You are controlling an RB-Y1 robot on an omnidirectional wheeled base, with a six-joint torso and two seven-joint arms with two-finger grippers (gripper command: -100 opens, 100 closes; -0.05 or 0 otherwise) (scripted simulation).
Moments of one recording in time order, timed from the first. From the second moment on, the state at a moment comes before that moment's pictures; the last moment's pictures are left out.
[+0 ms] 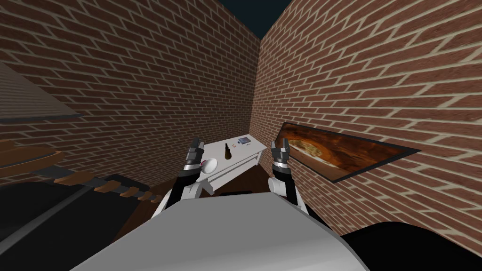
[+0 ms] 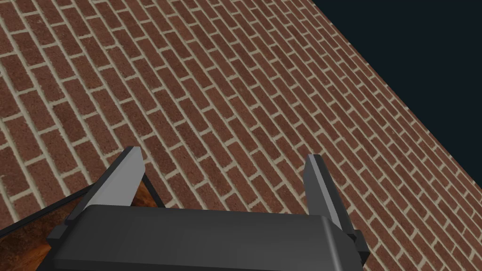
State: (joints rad) left arm 0.47 0.02 -0.06 -2.24 -0.08 -0.42 -0.15; right arm 0.47 0.02 -0.06 -2.22 -0.07 -0.52 -0.11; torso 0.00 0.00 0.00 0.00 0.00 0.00
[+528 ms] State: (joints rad) left arm 0.45 0.14 -0.04 -2.22 -0.07 -0.30 -0.13; right arm 0.47 0.02 -0.06 -2.22 -0.07 -0.52 -0.11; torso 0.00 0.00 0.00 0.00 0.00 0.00
